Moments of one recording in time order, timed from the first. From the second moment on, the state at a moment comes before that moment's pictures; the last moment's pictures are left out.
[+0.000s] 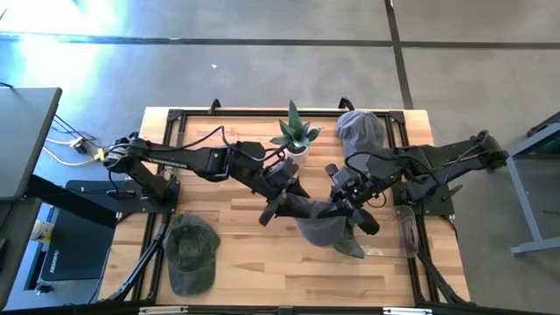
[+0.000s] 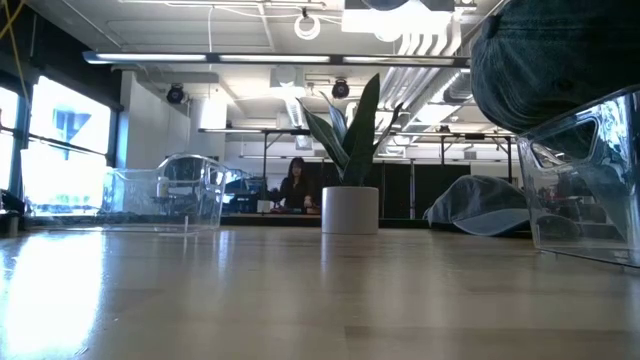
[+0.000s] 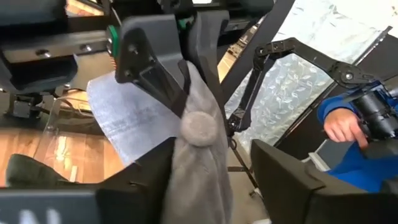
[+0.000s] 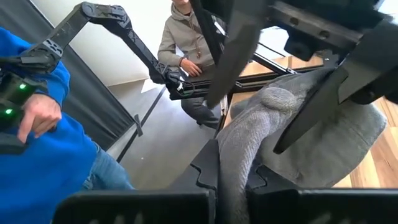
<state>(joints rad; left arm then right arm) -0.14 1.60 1.55 -0.05 0.35 -0.45 0.28 1.24 1.33 -0.38 -0.21 0.38</state>
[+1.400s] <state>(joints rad) -0.14 1.60 1.55 -0.18 0.32 -0.53 0.17 1.20 1.34 -0.50 -0.26 0.34</state>
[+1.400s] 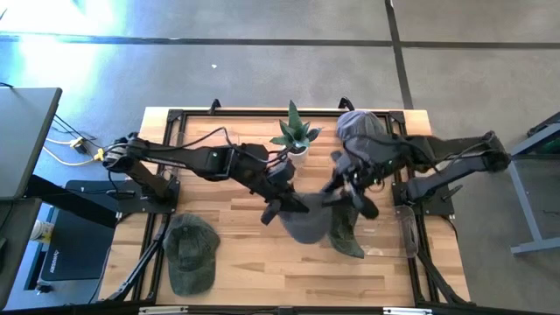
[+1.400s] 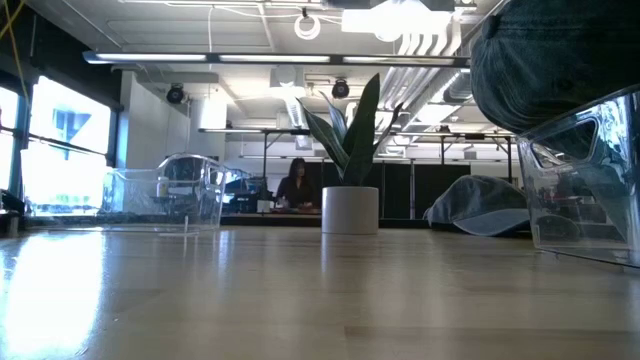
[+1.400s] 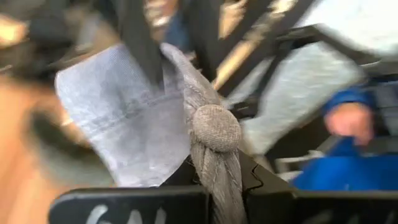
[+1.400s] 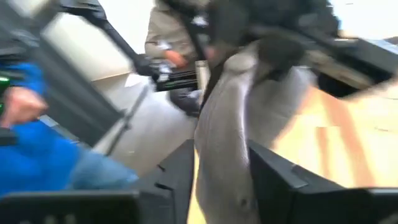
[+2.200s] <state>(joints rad) -0.04 1.28 1.55 -1.01 -0.60 -0.85 -0.12 1.09 1.33 -0.55 0.00 0.15</state>
